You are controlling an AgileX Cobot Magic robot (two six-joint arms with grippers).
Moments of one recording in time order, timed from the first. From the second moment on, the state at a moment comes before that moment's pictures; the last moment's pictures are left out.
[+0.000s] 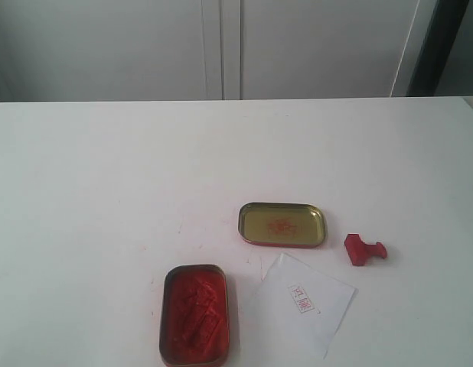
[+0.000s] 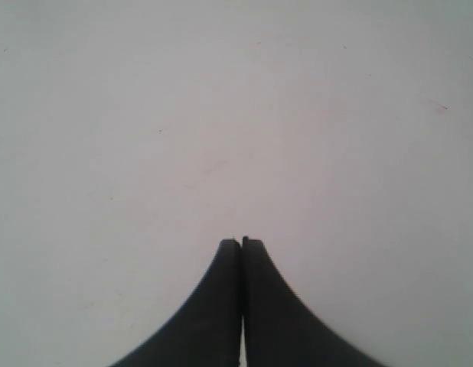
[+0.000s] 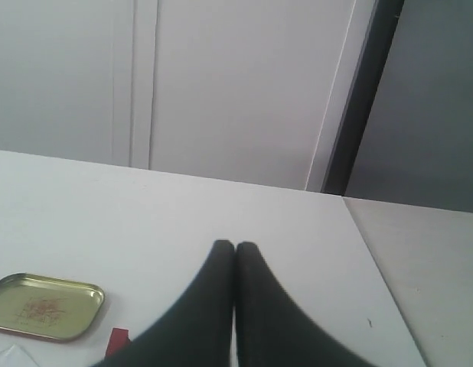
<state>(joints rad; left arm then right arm) -0.07 0.00 0.02 -0.06 0.52 0.08 -0.03 0.00 -0.43 0.10 0.60 -0.18</state>
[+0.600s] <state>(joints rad) -0.07 0.00 0.02 -0.06 0.52 0.08 -0.03 0.00 -0.43 0.13 0.60 -0.06</state>
